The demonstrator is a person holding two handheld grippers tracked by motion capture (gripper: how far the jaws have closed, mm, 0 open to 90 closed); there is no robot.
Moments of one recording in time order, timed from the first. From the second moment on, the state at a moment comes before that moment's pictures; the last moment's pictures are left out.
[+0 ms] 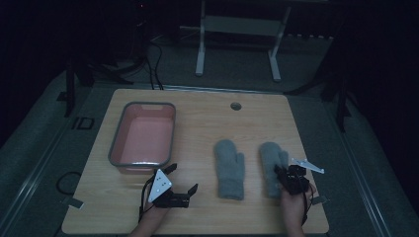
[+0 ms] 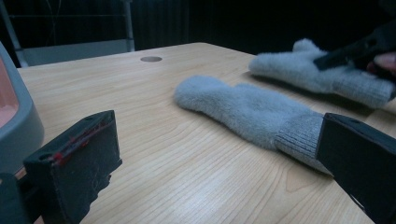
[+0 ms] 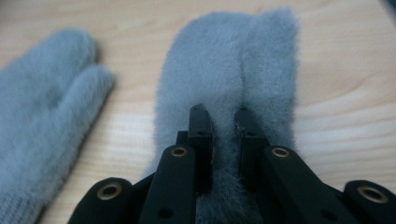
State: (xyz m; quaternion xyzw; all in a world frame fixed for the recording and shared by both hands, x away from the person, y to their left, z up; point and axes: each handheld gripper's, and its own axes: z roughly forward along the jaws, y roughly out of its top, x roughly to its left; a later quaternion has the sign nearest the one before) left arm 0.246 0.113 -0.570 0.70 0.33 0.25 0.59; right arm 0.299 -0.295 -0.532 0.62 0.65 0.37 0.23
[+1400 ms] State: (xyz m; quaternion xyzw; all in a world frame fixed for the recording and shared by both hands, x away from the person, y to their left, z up) left arm 0.247 0.114 -0.570 0.69 0.33 0.25 0.59; right arm 0.310 -0.282 -0.519 0.55 0.71 0.35 0.26
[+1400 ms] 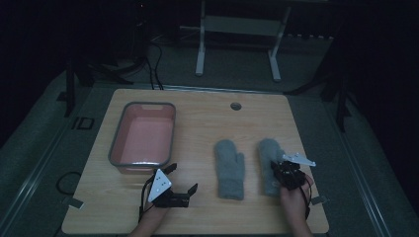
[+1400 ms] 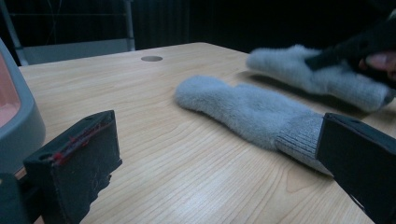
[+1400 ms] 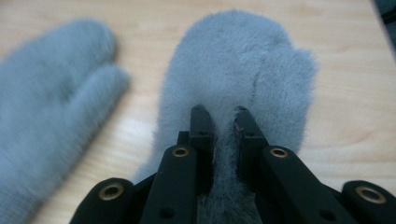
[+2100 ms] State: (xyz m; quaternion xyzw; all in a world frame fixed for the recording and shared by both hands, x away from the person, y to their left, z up) left arm 0.247 0.114 -0.570 0.69 0.33 0.25 0.59; right arm 0.301 -0.180 -0.481 0.54 0.71 0.39 0.22
